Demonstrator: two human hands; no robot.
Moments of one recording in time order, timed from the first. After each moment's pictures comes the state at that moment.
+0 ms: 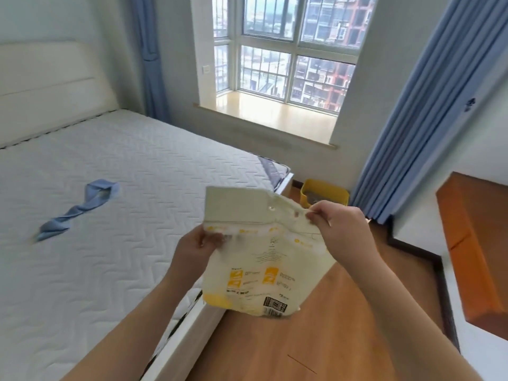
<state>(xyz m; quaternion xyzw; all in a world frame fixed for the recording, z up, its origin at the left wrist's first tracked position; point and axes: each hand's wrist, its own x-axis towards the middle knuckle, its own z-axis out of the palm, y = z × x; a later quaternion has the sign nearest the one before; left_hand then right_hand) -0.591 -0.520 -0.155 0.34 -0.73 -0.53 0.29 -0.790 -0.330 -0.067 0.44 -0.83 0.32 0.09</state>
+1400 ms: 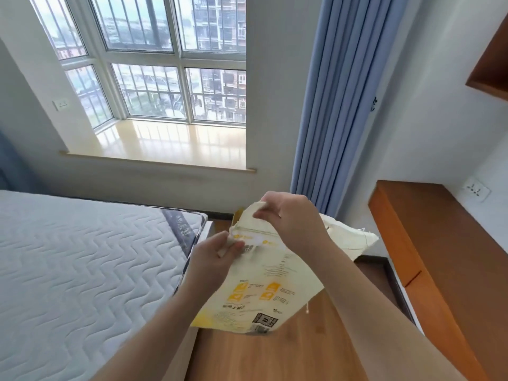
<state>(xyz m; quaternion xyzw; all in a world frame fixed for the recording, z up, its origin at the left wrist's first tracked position) -1.168 -0.588 -0.144 0.15 -0.82 -0.50 0.24 -1.269 -0.433 -0.047 0.39 -0.85 0.35 0.10</state>
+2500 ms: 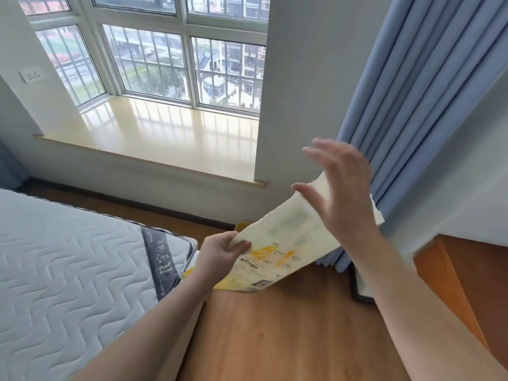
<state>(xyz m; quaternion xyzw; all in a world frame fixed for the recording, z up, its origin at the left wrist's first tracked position) -1.526 -0.751 -0.215 0.22 -0.82 -0.52 0.14 -1.656 -0.562 -0.064 0.47 -0.76 0.28 0.34</state>
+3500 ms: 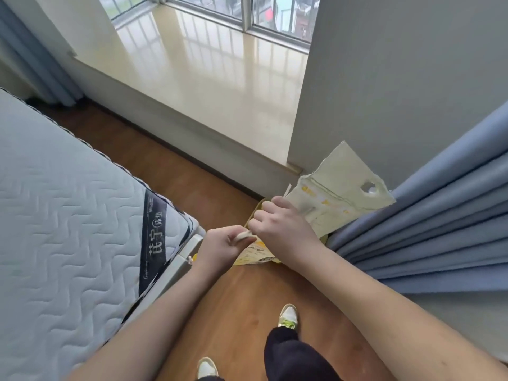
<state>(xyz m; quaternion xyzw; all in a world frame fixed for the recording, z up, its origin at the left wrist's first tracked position) -1.762 -0.805 -0.296 0.35 -0.84 -0.39 0.13 -1.906 -0.723 -0.247 0.74 -0.67 0.01 0.08</state>
